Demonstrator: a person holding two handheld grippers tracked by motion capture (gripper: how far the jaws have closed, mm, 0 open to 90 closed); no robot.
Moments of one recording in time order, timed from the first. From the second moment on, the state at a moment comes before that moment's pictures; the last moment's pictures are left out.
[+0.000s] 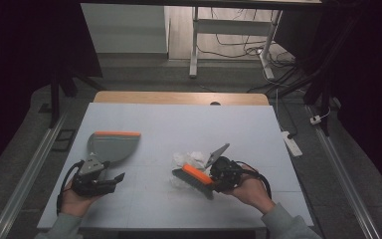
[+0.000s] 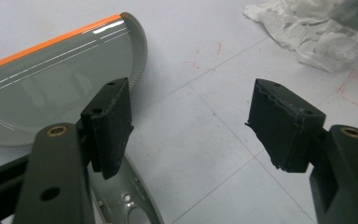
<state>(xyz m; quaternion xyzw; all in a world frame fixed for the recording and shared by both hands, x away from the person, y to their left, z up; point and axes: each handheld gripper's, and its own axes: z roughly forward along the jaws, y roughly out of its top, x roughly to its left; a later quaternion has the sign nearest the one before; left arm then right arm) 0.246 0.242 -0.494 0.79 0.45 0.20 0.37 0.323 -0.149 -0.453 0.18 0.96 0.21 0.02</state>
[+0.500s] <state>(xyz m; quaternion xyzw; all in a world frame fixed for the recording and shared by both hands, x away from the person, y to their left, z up) 0.249 0.235 -0.494 0.80 0.44 0.20 0.37 0.315 -0.187 -0.406 0.21 0.92 0.32 0.06</state>
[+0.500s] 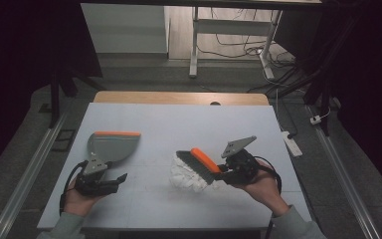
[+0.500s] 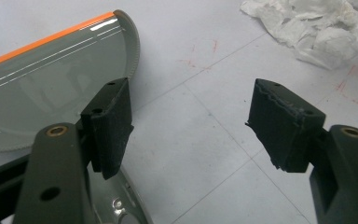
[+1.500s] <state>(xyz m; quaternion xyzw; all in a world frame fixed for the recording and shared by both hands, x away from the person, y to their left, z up) 0.243 0.230 -0.494 0.80 0.43 0.20 0.37 0.311 -0.286 -0.443 0.36 0.84 0.39 0.15</state>
